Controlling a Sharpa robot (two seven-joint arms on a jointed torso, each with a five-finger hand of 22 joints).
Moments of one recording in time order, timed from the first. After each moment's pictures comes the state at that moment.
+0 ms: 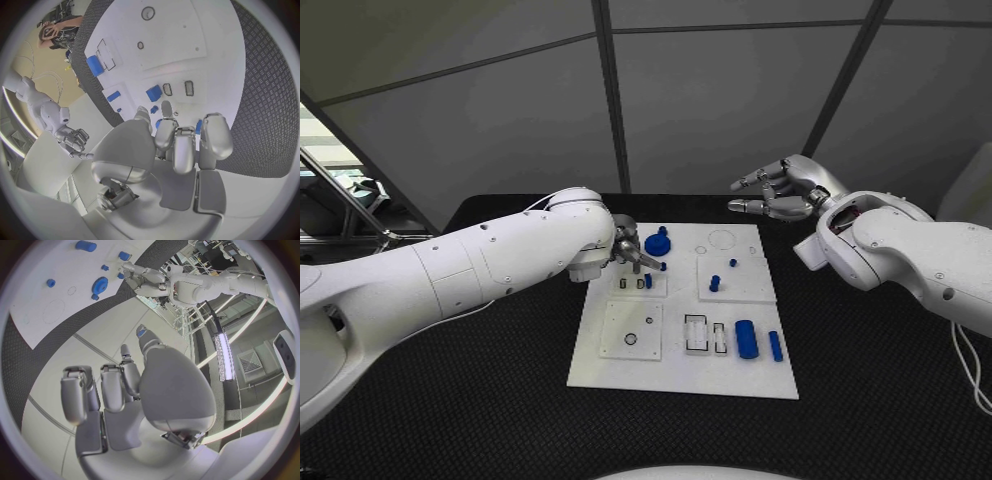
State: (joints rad) left arm 1.25 -0.52 0.02 1.21 -1.13 0.21 -0.60; left_hand 1.20 0.04 -0.13 0.29 0.05 0.96 0.04 0.48 0.88 1.45 -0.03 1.25 1.22 1.46 -0.08 1.53 1.31 0.08 1.34 0.03 1.36 1.16; right arm 1.22 -0.83 0.08 1.46 -0.87 -0.39 0.03; right_hand 1.38 -0.15 0.12 0.15 0.19 0.98 0.11 0.09 0.10 1.41 0.03 1.32 1.28 1.47 -0.04 1.42 1.28 0.01 1.47 0.08 1.54 1.31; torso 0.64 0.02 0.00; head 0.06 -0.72
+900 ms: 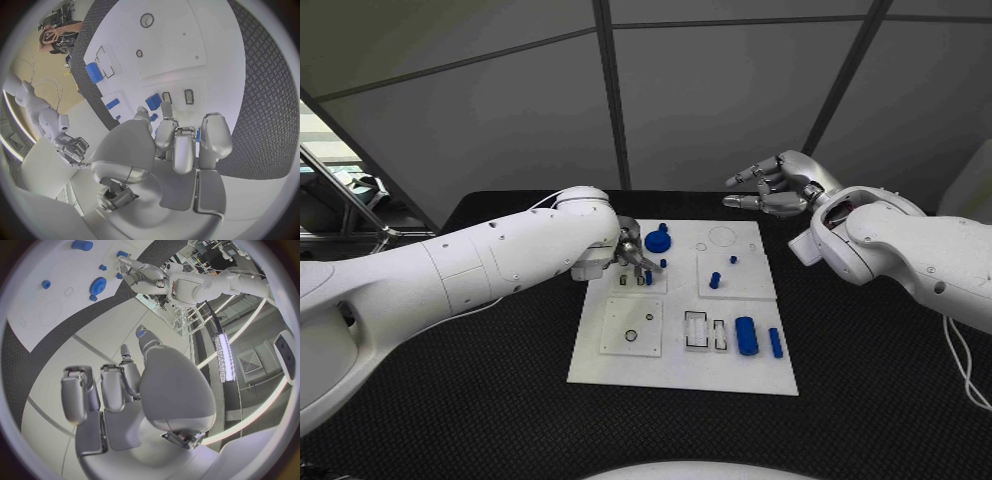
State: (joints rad) left arm 1.25 -0.48 0.01 1.19 -1.14 0.27 -0.61; left_hand 1.21 0.05 -0.13 0.28 0.05 0.95 0.04 0.48 0.90 1.45 -0.03 1.26 1.22 1.46 -0.08 1.53 1.31 0.08 1.34 0.03 1.36 1.16; right arm 1.22 -0.82 0.08 1.46 -0.87 -0.39 0.03; right_hand 1.38 -0.14 0.13 0.14 0.20 0.98 0.11 0.08 0.10 1.41 0.03 1.32 1.28 1.47 -0.04 1.42 1.28 0.01 1.47 0.07 1.54 1.31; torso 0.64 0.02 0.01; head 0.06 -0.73
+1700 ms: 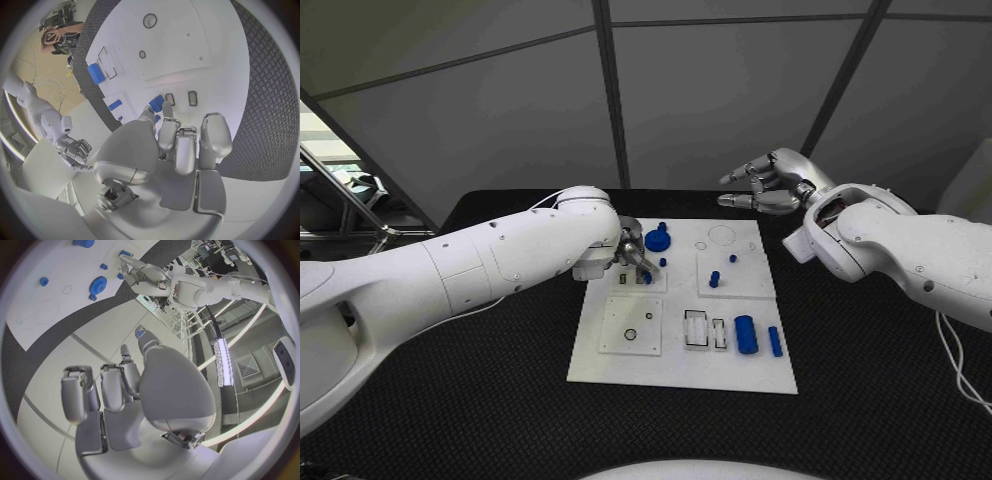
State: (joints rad) left arm 1.25 -0.48 0.01 1.18 -1.14 0.27 -0.59; left_hand 1.31 0.11 -0.05 0.22 0.08 0.95 0.04 0.45 0.95 1.44 -0.02 1.29 1.23 1.46 -0.08 1.53 1.31 0.08 1.33 0.03 1.36 1.16; right arm 1.22 -0.80 0.08 1.45 -0.92 -0.39 0.02; right_hand 1.38 -0.14 0.13 0.14 0.20 0.98 0.11 0.08 0.10 1.41 0.03 1.32 1.28 1.47 -0.04 1.42 1.28 0.01 1.47 0.07 1.54 1.31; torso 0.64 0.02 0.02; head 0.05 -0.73
